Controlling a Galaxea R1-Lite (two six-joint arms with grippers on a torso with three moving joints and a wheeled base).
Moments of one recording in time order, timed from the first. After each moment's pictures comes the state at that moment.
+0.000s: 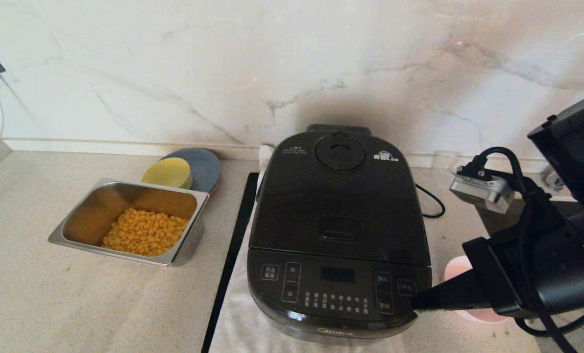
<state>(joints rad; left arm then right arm) -0.02 0.00 0.00 -0.01 0.00 0.02 0.68 1.45 -1.28 0.65 0.35 0.65</state>
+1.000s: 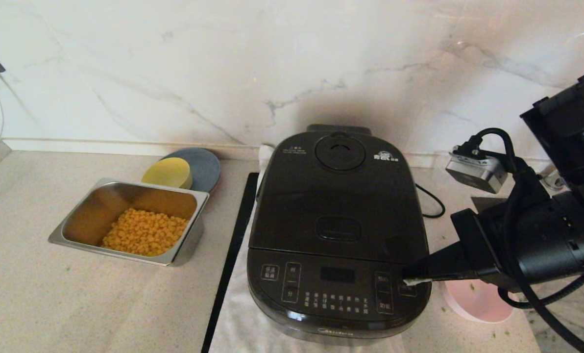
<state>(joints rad) -0.02 0.00 0.00 -0.01 0.00 0.02 0.63 1.48 -1.33 0.62 0.35 0.65</state>
